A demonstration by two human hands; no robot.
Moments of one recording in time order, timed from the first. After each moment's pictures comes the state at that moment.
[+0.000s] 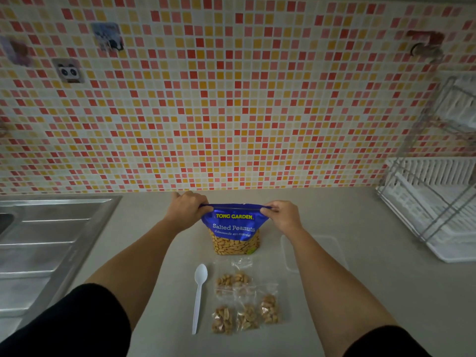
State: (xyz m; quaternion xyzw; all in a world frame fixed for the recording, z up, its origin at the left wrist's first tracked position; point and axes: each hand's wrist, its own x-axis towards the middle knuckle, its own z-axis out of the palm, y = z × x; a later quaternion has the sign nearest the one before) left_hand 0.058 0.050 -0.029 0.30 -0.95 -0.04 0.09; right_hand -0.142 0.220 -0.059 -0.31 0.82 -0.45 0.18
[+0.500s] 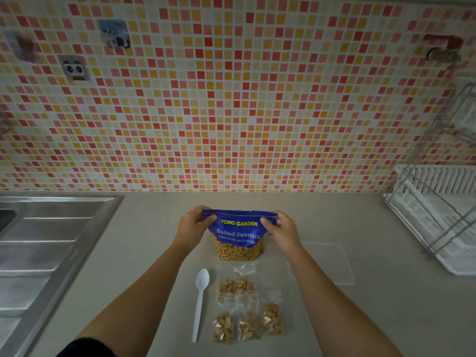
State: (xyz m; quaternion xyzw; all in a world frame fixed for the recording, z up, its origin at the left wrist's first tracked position) left_hand 0.066 0.081 -0.063 0.37 -0.73 -0.50 0.28; right_hand -0.121 0.221 -0.085 -0.28 0.71 -0.59 0.27
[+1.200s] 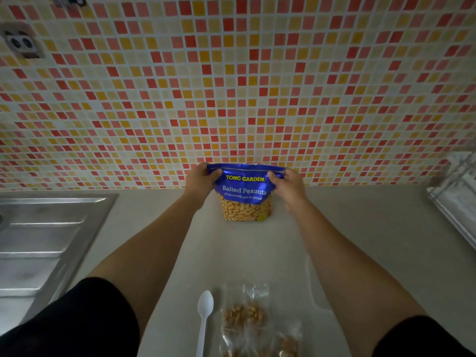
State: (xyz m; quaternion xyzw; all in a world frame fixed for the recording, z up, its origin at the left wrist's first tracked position) left_hand -0.040 -0.040 -0.044 0.44 -0.63 -0.56 0.30; right_hand -0.211 0.091 -0.067 -0.22 0.71 -0.62 0.25
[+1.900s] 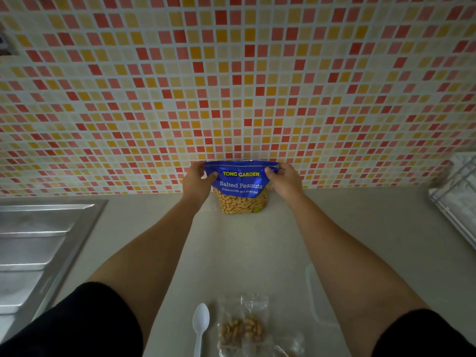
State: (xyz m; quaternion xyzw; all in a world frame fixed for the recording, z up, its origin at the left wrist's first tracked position) left_hand -0.061 -0.054 -0.059 0.48 -0.68 -0.47 0.30; right_hand -0.236 0.064 -0.070 -0.23 0.80 -0.52 0.21
